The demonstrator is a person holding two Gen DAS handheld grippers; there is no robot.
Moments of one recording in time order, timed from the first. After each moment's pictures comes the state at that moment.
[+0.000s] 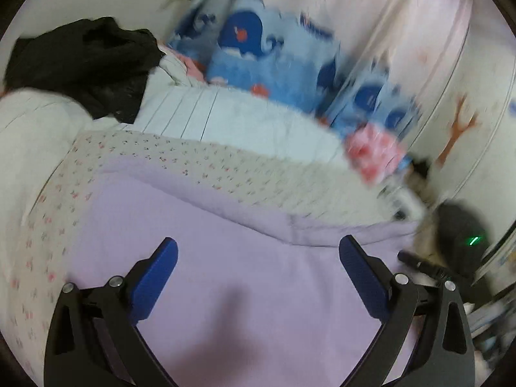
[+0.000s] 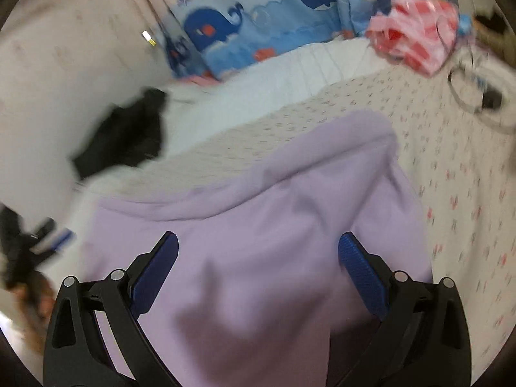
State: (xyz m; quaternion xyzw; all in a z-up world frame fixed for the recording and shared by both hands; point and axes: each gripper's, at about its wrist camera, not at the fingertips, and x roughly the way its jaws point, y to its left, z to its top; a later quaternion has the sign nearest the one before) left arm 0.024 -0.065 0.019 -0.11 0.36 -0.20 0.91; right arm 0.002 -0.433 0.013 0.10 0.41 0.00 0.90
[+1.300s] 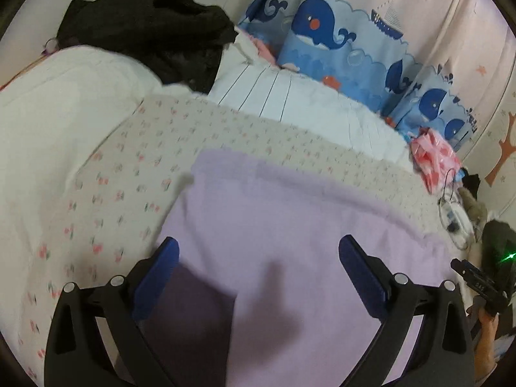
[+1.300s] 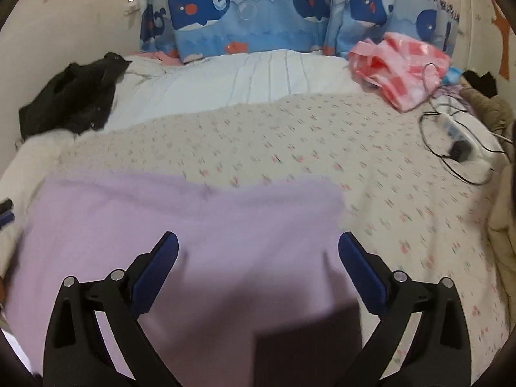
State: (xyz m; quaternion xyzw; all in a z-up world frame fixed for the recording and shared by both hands) left arm 0.019 0.012 -0.034 -0.14 0.39 -0.08 0.91; right arm -0.014 -0.467 -0.026 0.02 0.43 -0.05 0.90
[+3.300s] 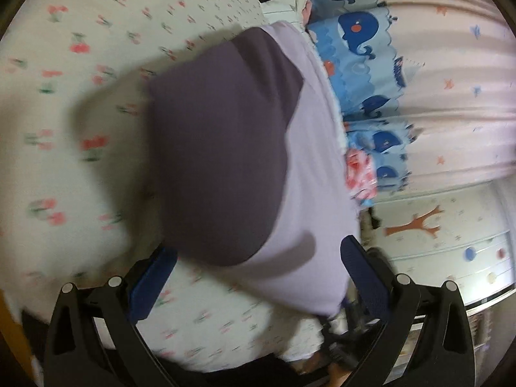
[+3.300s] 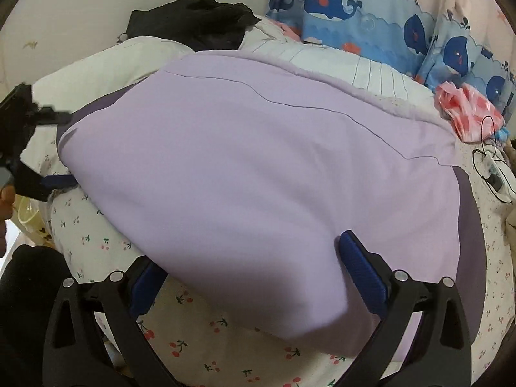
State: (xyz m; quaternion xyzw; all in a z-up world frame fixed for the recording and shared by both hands) left arm -0.130 0.061 -0.116 -0.49 0.45 -0.20 0.72; right arm -0.152 -0.307 -0.026 -0.11 0.42 0.12 0.89
